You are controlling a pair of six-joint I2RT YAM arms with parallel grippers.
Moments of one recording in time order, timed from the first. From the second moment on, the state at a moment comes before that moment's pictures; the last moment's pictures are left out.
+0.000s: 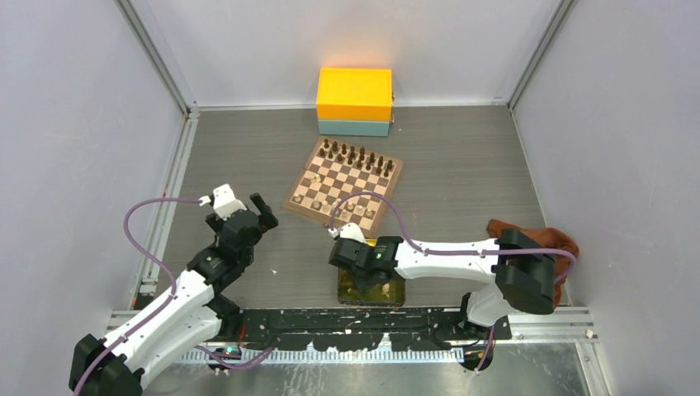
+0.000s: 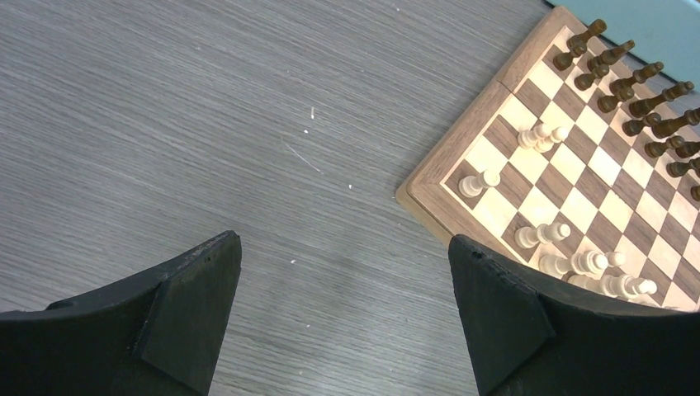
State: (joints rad) left arm -0.56 0.72 0.42 -0.19 -0.70 -0.66; right arm 1.25 1.49 0.93 -0.67 0.26 0.63
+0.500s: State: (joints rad) left arm -0.56 0.73 0.41 -0.18 -0.70 -0.66; right arm 1.25 1.49 0.92 -0.66 0.26 0.63
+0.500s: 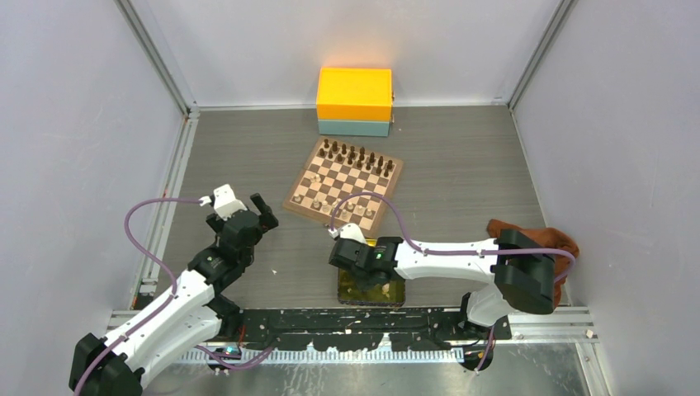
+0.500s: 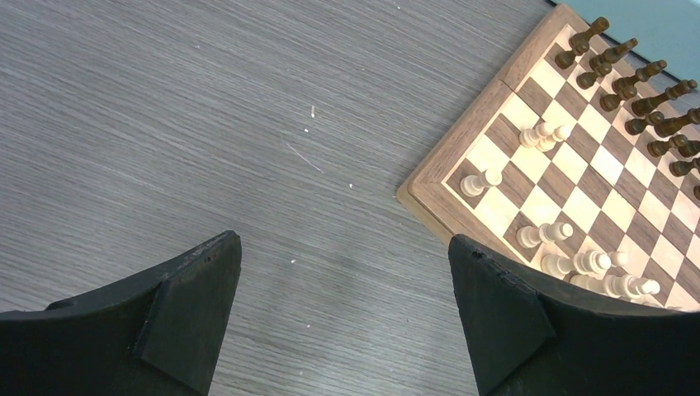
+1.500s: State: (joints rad) left arm -0.56 0.71 0.41 -0.18 -0.70 -0.66; right arm 1.25 1.47 1.04 -0.77 0.32 0.60
